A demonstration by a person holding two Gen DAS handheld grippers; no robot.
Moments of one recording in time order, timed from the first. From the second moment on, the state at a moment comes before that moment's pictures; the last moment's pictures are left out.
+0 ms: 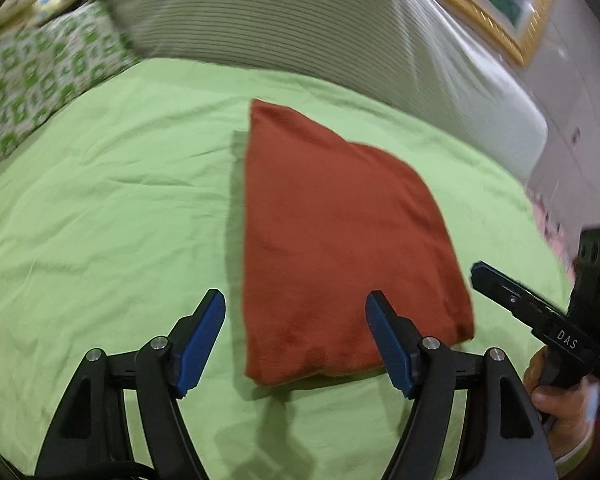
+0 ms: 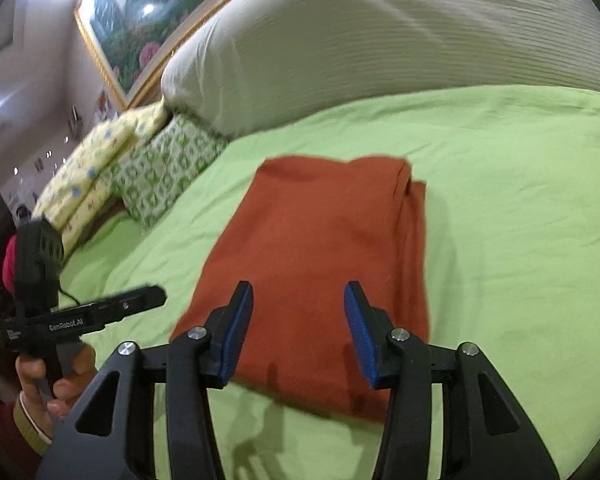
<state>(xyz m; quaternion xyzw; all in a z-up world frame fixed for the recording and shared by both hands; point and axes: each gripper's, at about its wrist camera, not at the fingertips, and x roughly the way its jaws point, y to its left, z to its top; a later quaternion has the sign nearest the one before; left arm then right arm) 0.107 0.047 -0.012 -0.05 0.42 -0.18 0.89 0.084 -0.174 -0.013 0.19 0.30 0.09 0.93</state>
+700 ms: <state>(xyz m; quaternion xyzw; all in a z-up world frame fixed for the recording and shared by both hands) 0.135 0.054 -0.024 -0.06 0.45 -0.17 0.88 0.089 -0.209 -0.038 0.24 0.32 0.08 0.91</state>
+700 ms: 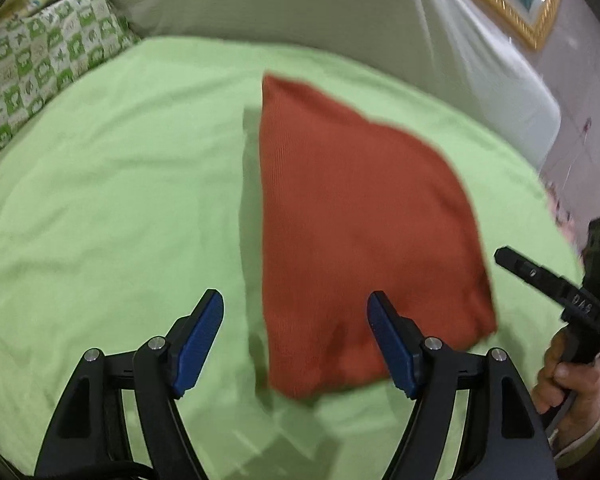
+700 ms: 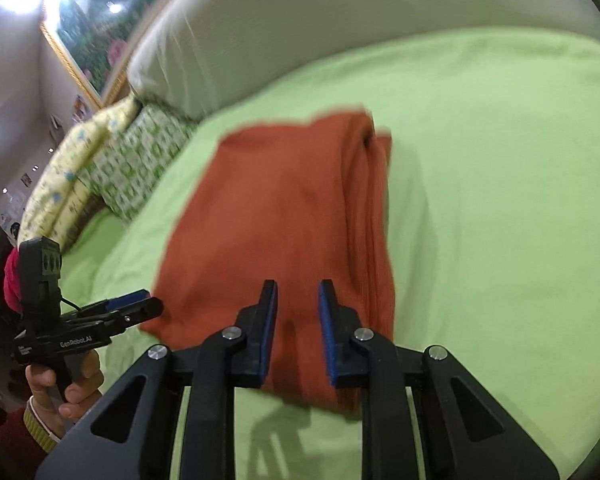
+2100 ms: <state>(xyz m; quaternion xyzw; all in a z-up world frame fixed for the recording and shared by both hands) 0.172 0.032 -0.045 -0.06 0.48 -0.12 0.86 0.116 -0.204 -0.028 0.27 0.33 0.08 0.90</state>
